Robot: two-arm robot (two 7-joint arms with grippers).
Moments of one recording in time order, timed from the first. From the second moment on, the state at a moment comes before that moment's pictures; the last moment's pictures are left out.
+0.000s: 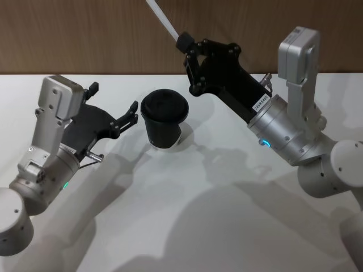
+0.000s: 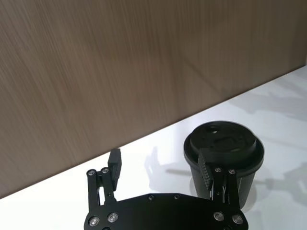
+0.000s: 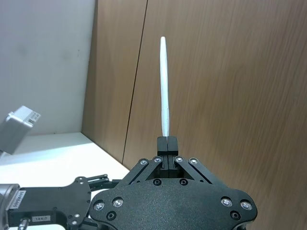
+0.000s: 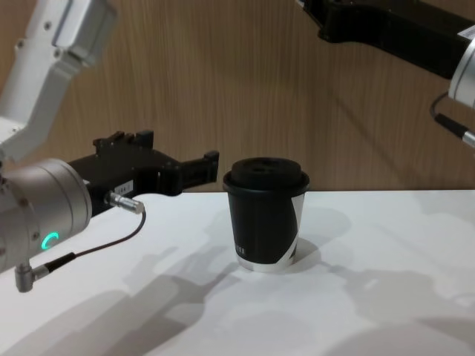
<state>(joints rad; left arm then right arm) -0.23 0.38 0.43 -1.64 -0.25 -0.01 -0.05 0.32 0.29 -0.36 -1.63 0.34 -0.21 0.49</state>
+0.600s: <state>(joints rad) -0.21 0.38 0.36 -1.69 -0.47 -0.09 -0.26 0.33 0.29 -0.36 -1.62 0.34 -0.21 0.48</state>
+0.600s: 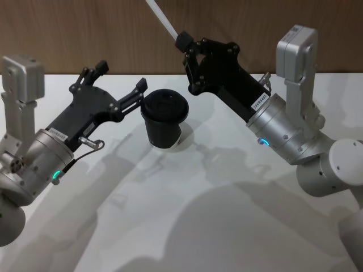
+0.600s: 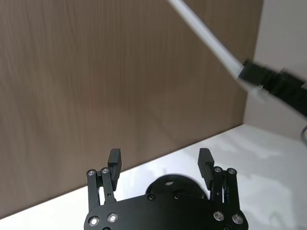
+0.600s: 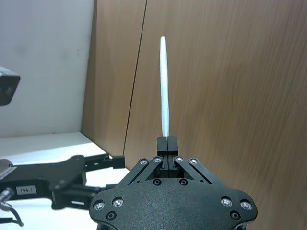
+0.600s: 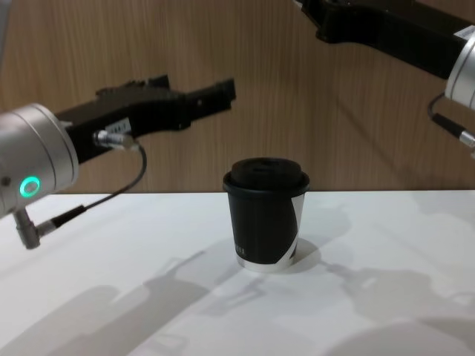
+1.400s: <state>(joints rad) -0.27 0.30 0.32 -1.66 -0.83 -0.18 -0.58 0.33 0.29 -0.36 -1.62 0.34 -0.21 0.48</state>
